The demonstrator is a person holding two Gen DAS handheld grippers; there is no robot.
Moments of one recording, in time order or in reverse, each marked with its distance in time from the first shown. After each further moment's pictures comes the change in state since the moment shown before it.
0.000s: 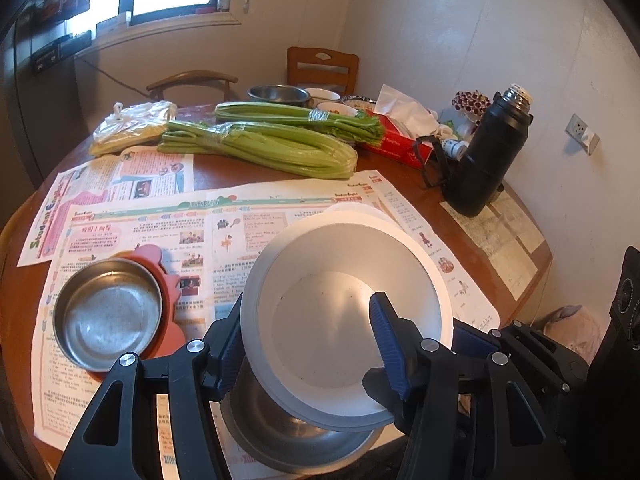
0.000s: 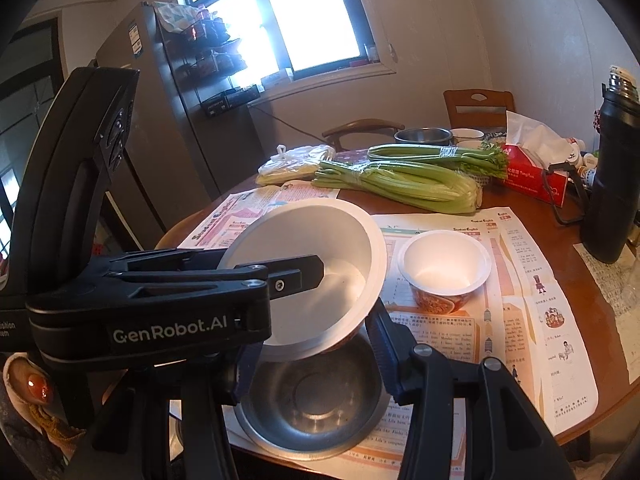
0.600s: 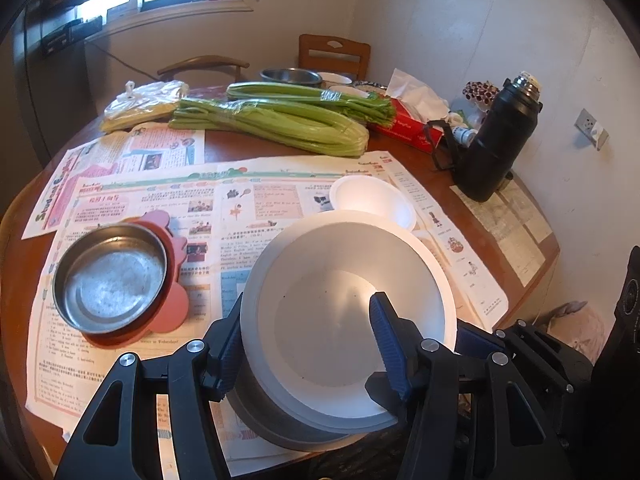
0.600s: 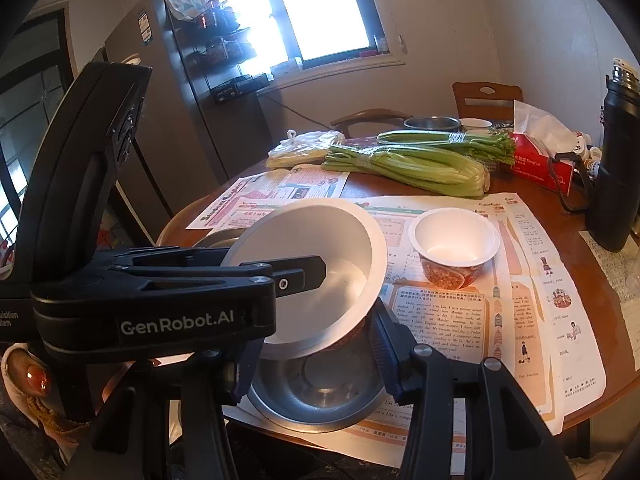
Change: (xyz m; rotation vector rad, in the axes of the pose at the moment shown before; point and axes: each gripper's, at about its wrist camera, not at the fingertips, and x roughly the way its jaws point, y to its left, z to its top) left arm 0.005 0.004 -0.026 -0.032 0.039 0.031; right arm -0.001 0.008 -0.023 -0.014 0.041 0.028
